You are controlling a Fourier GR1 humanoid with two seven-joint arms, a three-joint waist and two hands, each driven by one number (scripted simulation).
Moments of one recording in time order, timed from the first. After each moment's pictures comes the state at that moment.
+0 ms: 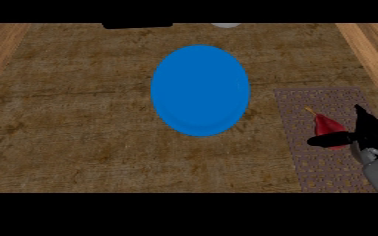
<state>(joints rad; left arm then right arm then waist) 0.69 0.68 -0.22 -1.58 0.34 0.24 -0.08 -0.24 -0.72 0.41 -1.15 0.16 -0.35 0.85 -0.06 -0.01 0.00</state>
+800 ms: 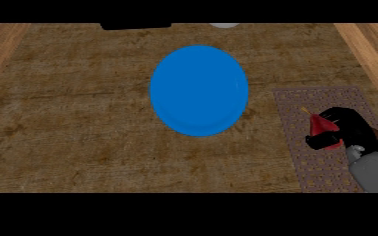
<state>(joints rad) 0.68 0.67 -0.20 -1.56 0.34 0.21 -0.09 -0.27 -0.68 0.45 -1.17 0.21 -0.33 0.78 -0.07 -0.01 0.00</state>
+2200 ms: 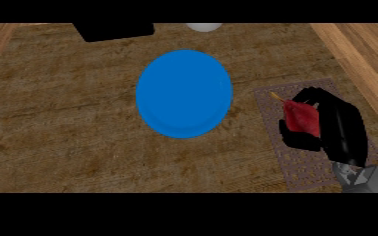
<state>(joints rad) 0.77 0.64 -0.15 -1.53 0.35 0.20 -0.15 -0.25 -0.74 0.58 -1.69 0.62 -0.57 0.69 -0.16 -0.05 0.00</state>
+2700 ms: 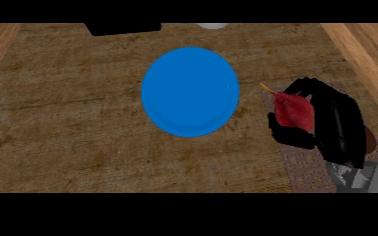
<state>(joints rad) 0.72 0.63 -0.15 -1.52 0.33 0.19 -0.15 -0.32 -0.71 0.59 -1.82 0.68 -0.52 0.80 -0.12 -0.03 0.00</state>
